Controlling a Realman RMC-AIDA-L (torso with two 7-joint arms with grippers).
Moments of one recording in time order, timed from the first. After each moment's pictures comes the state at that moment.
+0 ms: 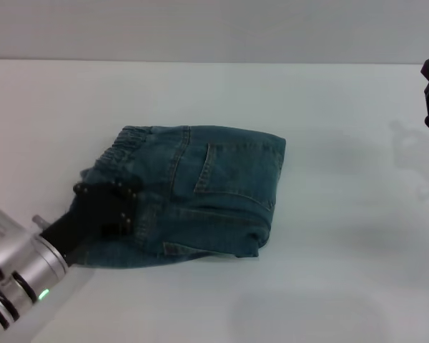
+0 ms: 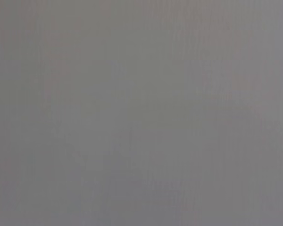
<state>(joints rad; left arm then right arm) -0.43 -2.07 0.13 -0.11 1.88 1.22 -0.27 0.39 2.07 -0.92 -0.28 -0.87 -1.26 0.41</state>
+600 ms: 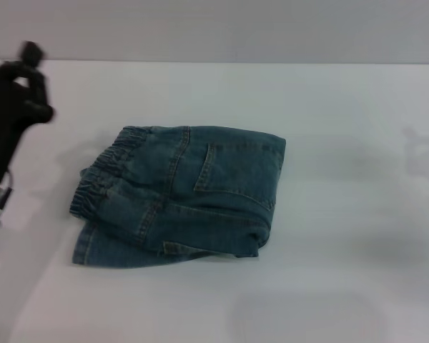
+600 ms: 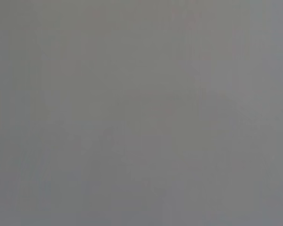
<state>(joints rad) -0.45 -2.06 -0.30 -0.11 1.88 1.61 -0.27 0.36 2.08 -0.90 -0.27 -0.87 -1.27 0.37</state>
